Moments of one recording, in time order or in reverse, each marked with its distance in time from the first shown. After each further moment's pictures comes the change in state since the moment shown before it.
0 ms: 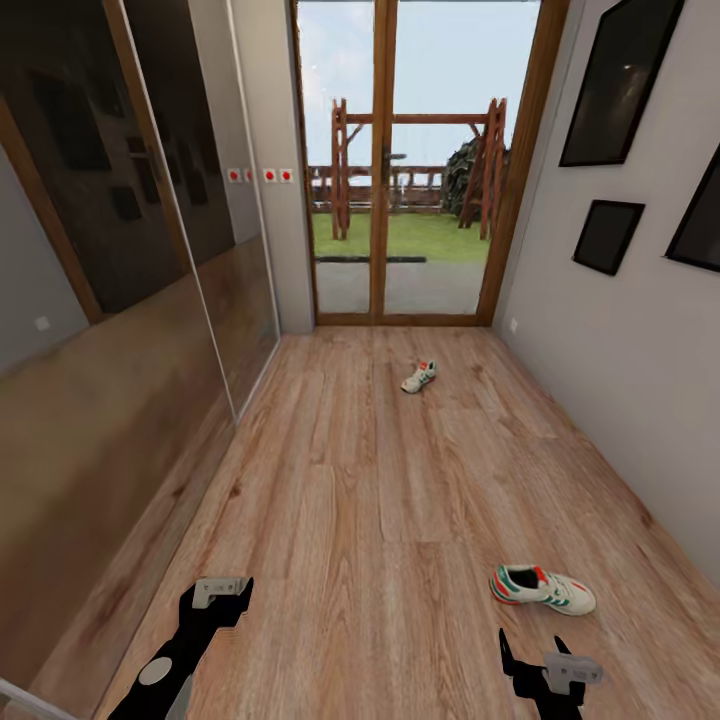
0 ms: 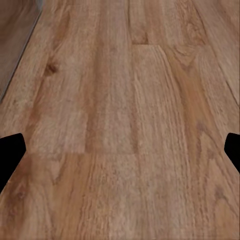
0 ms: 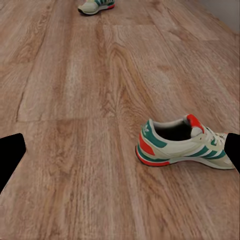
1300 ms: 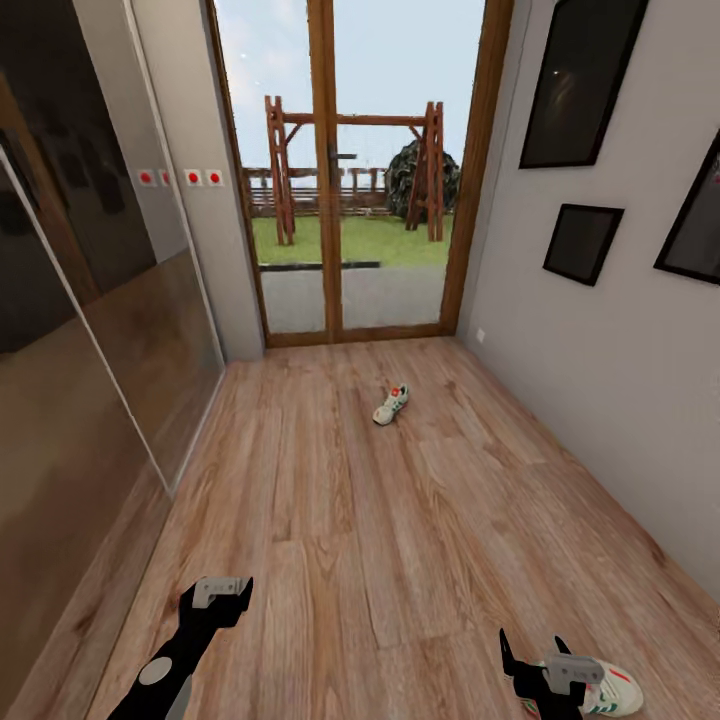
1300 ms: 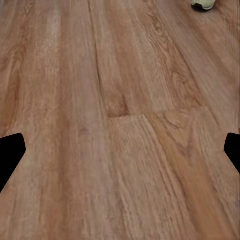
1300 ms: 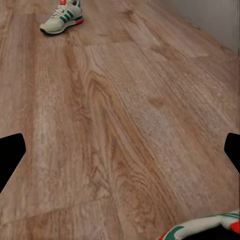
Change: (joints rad) left arm 0.000 0.000 0.000 0.000 0.000 0.000 0.000; right arm 0.000 -0.001 0.000 0.000 0.000 0.001 0.000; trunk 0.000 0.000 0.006
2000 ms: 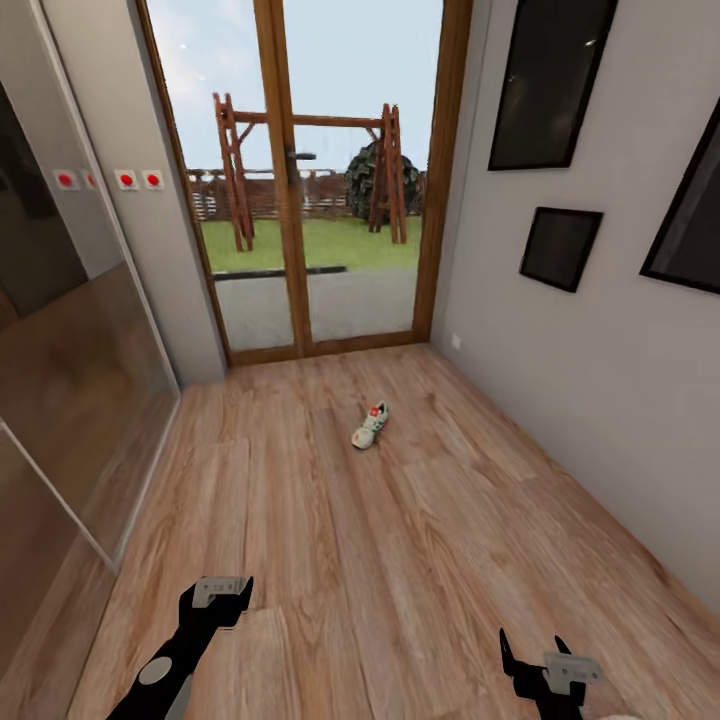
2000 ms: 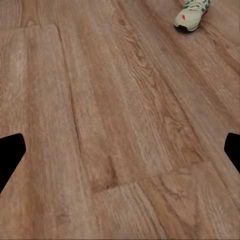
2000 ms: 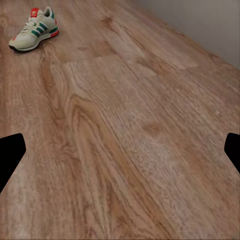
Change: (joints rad) left arm 0.000 0.000 0.000 -0.002 0.000 0.000 0.000; right arm 0.000 0.000 0.000 0.001 0.000 -0.001 0.000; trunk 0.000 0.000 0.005
